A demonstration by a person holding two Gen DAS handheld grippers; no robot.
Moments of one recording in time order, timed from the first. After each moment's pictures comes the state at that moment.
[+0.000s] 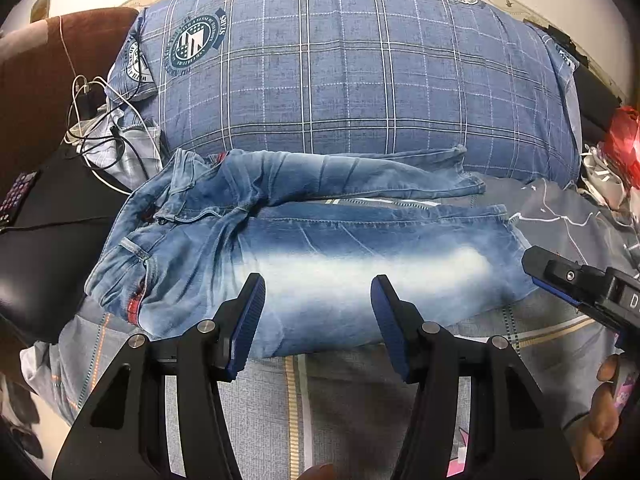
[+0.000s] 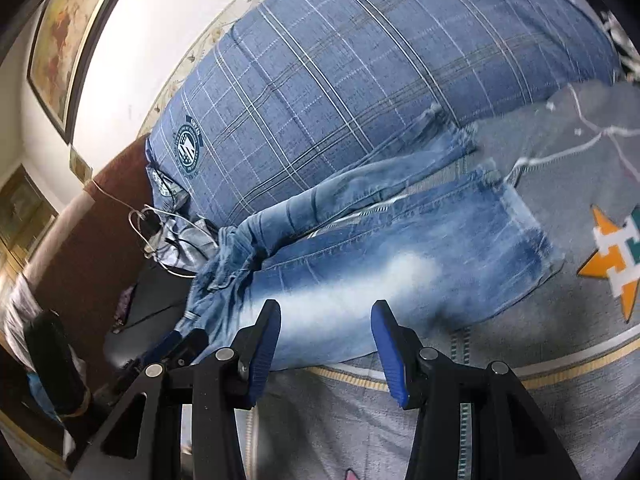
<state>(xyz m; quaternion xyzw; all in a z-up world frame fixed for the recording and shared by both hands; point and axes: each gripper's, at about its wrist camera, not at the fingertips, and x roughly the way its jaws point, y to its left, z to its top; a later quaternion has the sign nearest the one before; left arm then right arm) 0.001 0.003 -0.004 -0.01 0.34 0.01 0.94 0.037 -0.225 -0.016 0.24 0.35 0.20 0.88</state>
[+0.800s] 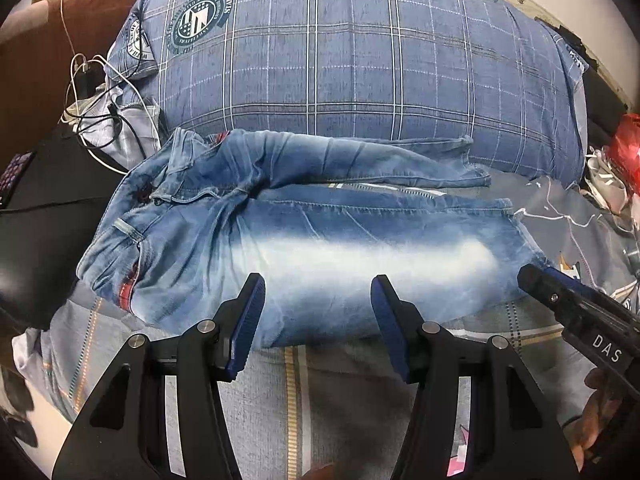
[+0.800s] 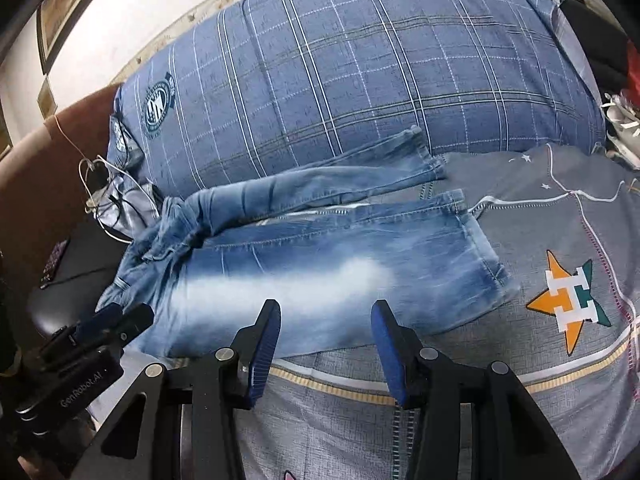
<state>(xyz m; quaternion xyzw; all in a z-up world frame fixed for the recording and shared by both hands) 0.010 0.009 -0.012 -0.02 0.37 0.01 0.93 0.037 -0.204 -0.018 0.11 0.38 0.12 0.91</state>
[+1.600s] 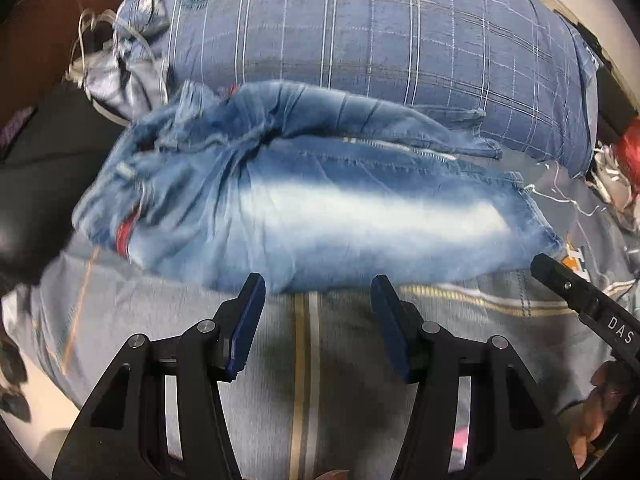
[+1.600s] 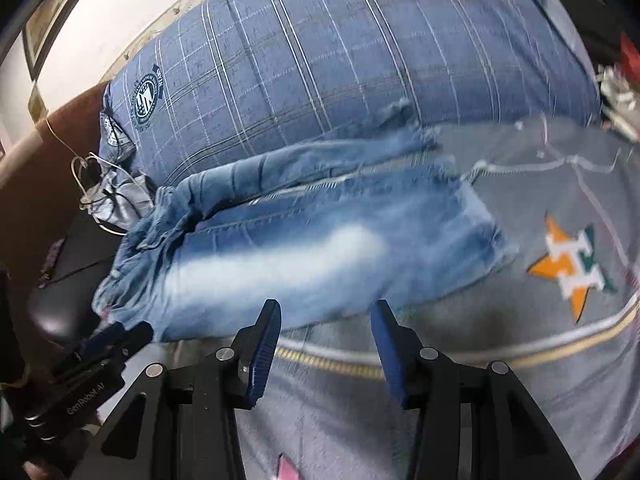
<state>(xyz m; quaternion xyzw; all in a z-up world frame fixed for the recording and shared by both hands) -0.003 0.027 -0.040 -0.07 0.43 0.00 0.90 0.028 -0.215 -0.039 0.16 0.41 0.13 0.89</state>
